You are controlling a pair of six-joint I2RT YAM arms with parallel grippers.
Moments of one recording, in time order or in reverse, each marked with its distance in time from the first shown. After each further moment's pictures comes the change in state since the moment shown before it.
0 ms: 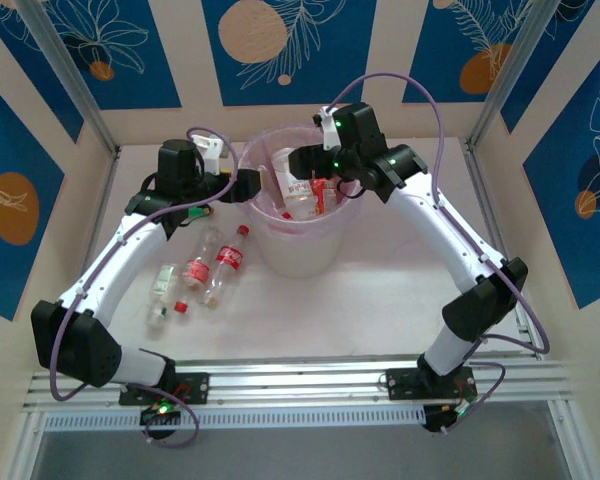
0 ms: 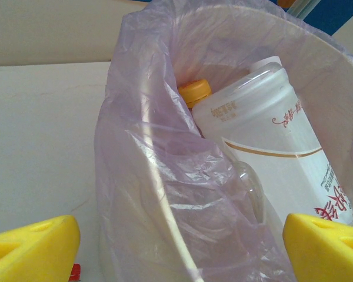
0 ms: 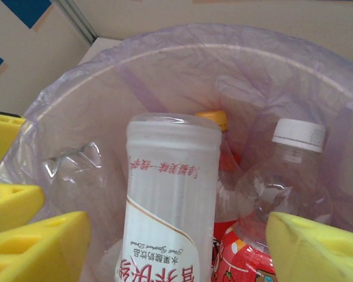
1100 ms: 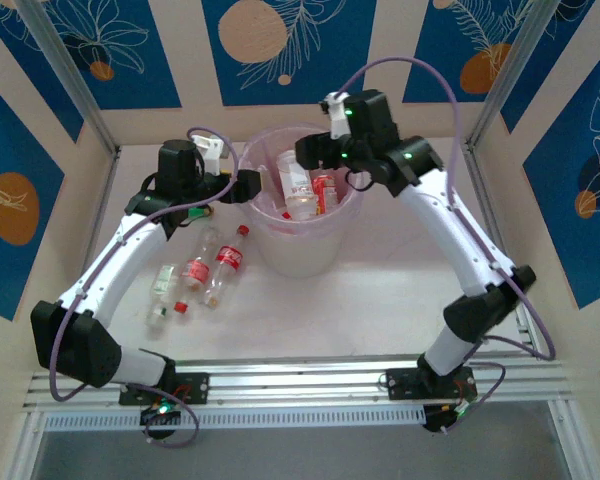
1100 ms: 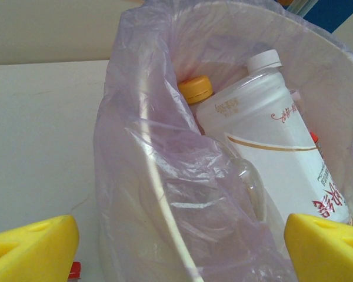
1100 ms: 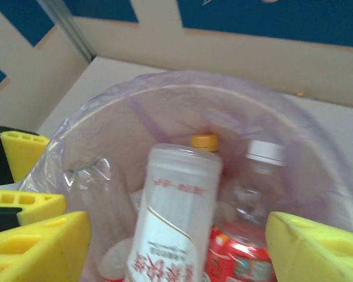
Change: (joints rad) left arm -0.002 -0.003 0.001 -0.011 0.000 0.008; right arm -0.035 -0.048 0.113 -0.101 0.047 -0.038
